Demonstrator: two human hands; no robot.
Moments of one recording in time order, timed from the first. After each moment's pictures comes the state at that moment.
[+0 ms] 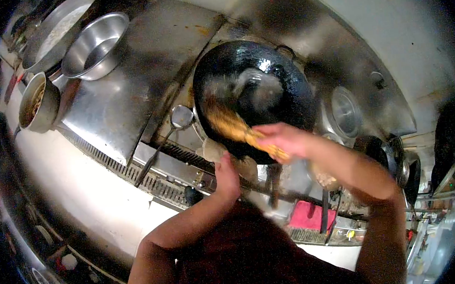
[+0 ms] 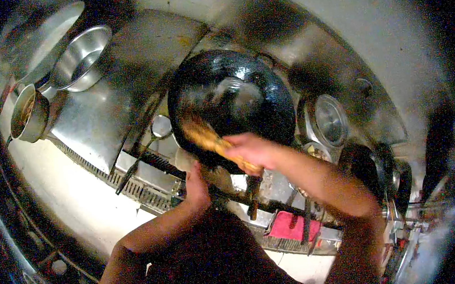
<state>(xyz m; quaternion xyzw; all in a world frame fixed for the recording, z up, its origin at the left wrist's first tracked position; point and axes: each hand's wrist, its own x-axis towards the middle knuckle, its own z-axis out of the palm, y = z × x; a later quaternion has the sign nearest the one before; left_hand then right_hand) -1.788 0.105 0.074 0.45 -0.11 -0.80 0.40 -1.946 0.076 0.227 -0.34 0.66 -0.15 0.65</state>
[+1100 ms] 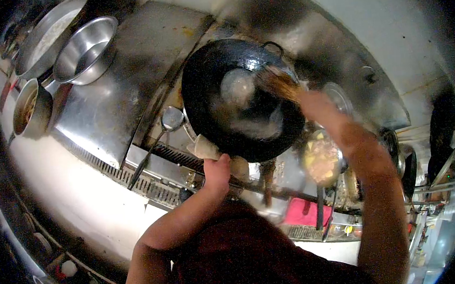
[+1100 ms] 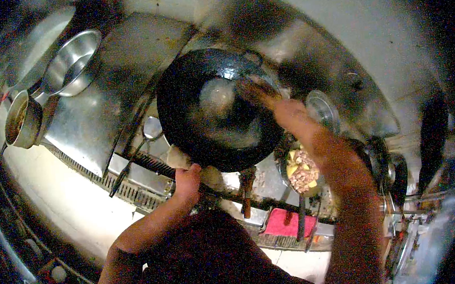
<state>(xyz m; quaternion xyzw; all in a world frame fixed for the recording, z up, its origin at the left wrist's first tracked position) -1.793 0.097 0.045 0.49 -0.26 -0.74 0.39 -2.092 0.061 0.205 -0.55 0.78 0.30 0.02</state>
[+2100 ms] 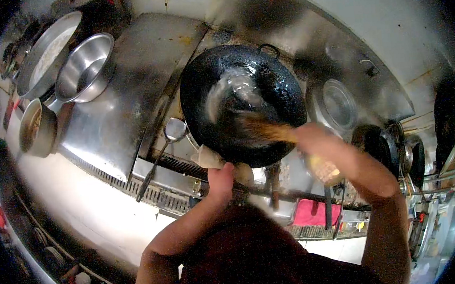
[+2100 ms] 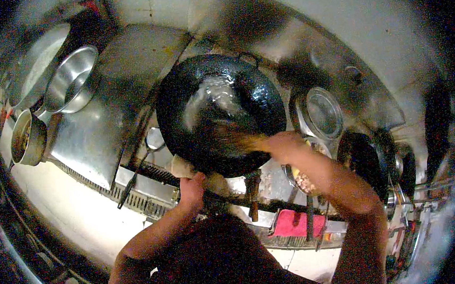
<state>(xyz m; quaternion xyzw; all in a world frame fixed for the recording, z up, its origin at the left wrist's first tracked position) -1.787 0.093 0.067 0.48 -0.28 -0.76 0.33 -2.038 0.122 0.219 -0.65 0.69 0.28 0.17</state>
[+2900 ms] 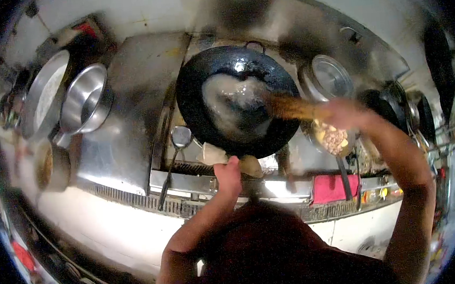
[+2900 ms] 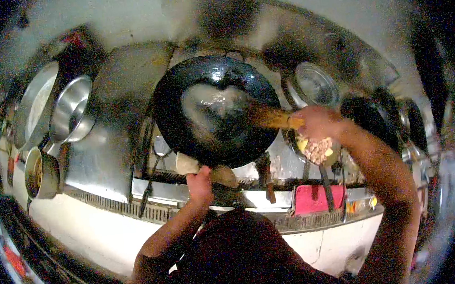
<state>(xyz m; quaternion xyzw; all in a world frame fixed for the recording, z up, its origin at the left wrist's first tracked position) -1.773 0.102 0.084 0.49 -0.30 -0.73 0.38 -2.053 0.195 0.293 -0.55 0.80 0.12 0.23</state>
